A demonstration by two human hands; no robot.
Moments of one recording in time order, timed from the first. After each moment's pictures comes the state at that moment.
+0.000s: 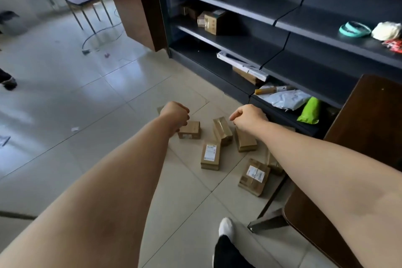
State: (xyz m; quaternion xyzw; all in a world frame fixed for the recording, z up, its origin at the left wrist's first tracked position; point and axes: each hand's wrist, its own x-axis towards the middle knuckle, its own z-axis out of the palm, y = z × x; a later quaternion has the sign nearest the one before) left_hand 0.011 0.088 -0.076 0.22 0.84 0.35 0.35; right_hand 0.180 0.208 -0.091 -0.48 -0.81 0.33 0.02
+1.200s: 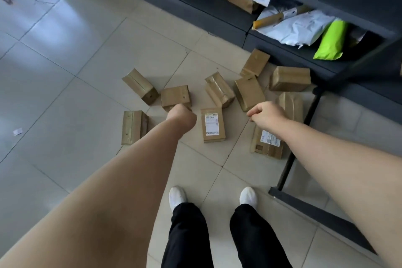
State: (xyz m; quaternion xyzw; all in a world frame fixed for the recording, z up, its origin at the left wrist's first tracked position) left_hand -0.149 0.242 -0.338 0.24 0.84 0.12 0.47; right_hand 0.064 0.330 -0.332 -0.65 -0.64 0.39 -0.07
